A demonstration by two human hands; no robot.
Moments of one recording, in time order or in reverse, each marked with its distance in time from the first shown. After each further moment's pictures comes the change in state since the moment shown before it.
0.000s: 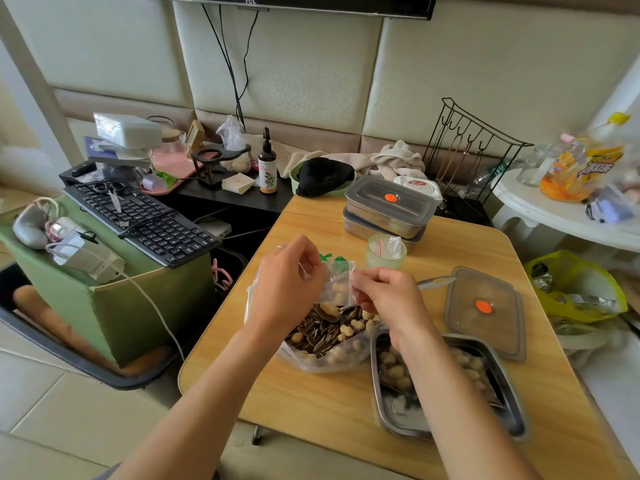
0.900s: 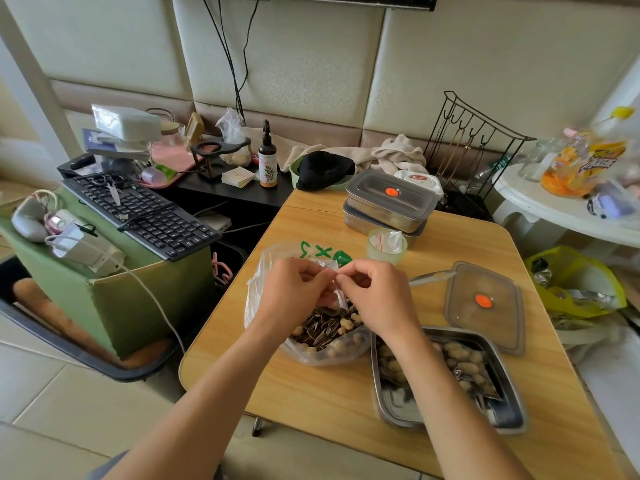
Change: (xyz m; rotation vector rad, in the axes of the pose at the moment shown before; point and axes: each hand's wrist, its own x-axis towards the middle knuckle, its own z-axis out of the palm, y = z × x) left_hand -0.011 0.010 0.003 -0.413 -0.253 -0.437; right_hand -0.006 0.003 0.007 -0.501 -0.027 -0.476
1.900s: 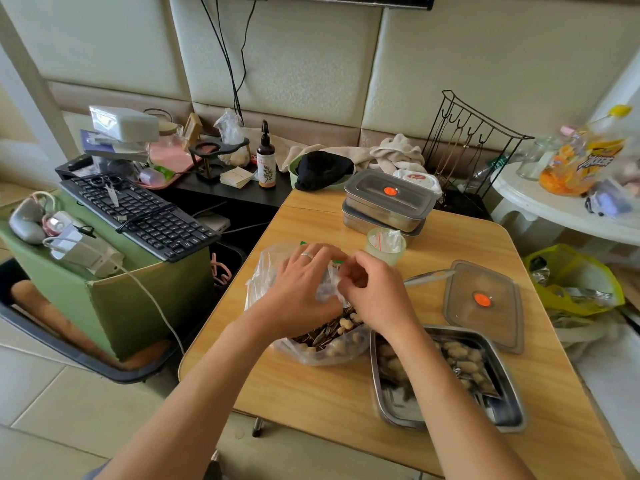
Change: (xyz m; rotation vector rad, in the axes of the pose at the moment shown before) left_hand 0.013 -0.012 -0.011 0.681 -0.211 0.539; right_hand 0.005 0.002 0.000 -0.035 -0.061 0.010
